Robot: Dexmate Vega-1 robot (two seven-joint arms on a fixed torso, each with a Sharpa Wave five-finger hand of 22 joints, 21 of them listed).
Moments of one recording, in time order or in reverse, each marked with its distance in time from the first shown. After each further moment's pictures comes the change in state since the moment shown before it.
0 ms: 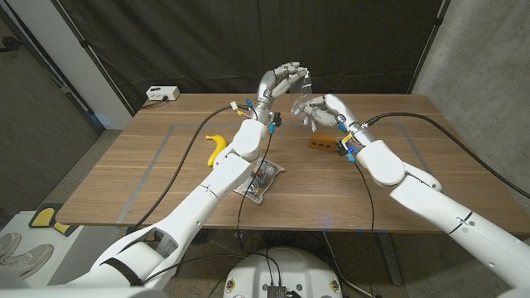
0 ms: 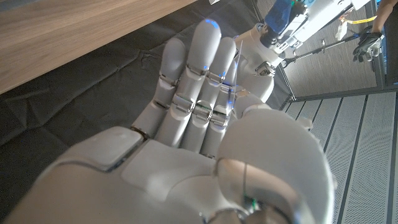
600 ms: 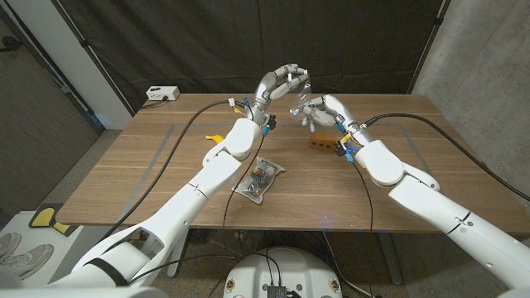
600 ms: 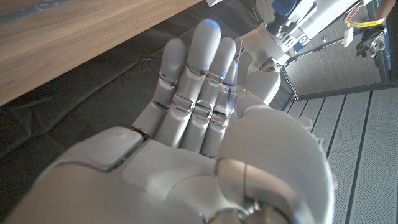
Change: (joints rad) left arm -0.004 0.089 0.009 -0.068 0.077 0.077 -0.061; left_hand -0.075 -0.027 -0.026 0.043 0.043 -0.238 -0.010 0.004 0.035 -0.141 0.009 -0.050 0.010 -0.120 0.003 -0.021 0.009 -0.073 0.001 -0.053 0.001; right arm -0.002 0.009 -0.001 -0.011 0.015 -0.017 0.007; right_hand 0.000 0.000 0.000 0.000 0.007 -0.004 0.004 0.002 0.001 -0.001 0.000 0.000 -0.001 0.003 -0.003 0.000 -0.005 0.000 0.000 -0.012 0.008
